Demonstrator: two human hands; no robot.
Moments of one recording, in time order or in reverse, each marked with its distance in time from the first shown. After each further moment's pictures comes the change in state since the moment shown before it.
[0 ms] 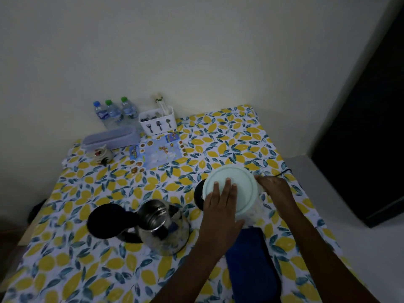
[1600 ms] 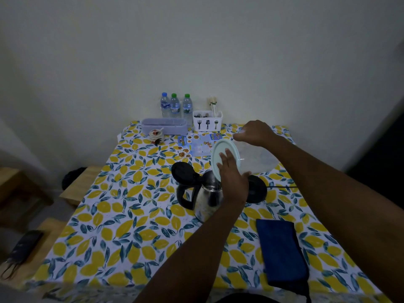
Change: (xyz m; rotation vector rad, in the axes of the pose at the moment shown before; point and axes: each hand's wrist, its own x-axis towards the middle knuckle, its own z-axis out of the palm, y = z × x) left_hand -0.054 -0.071 -0.064 -0.572 0.412 -0.558; right_hand -0.020 -0.215 0.173 -0.986 -0.263 -0.571
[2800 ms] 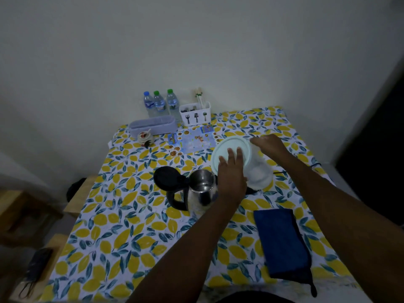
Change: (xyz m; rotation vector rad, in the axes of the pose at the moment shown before) left_hand 0.014 0.006 0.035 0.566 -0.325 0.276; right_hand -0.050 0.108 0.051 0.657 0.056 0.454
